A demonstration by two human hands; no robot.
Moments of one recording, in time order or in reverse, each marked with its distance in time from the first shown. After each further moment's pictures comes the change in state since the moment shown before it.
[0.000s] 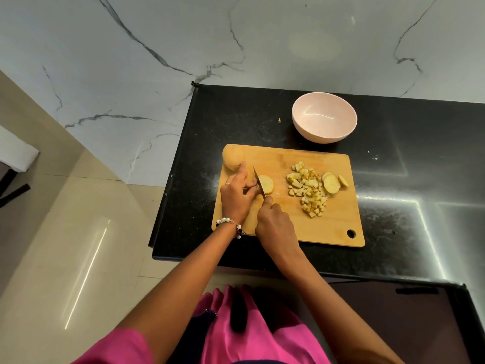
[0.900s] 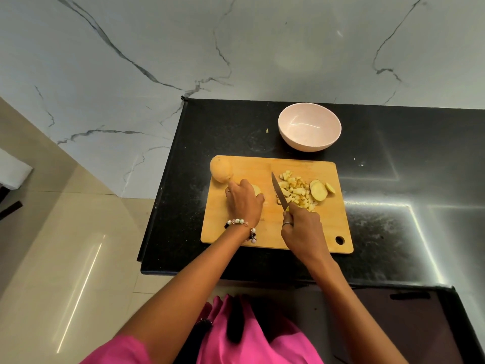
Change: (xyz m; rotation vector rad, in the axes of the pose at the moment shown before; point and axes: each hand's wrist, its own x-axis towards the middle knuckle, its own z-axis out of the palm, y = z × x) left_hand 0.005 0.054 0.022 0.397 -0.186 -0.226; right_hand -0.003 0.062 -0.041 0.356 0.109 0.138
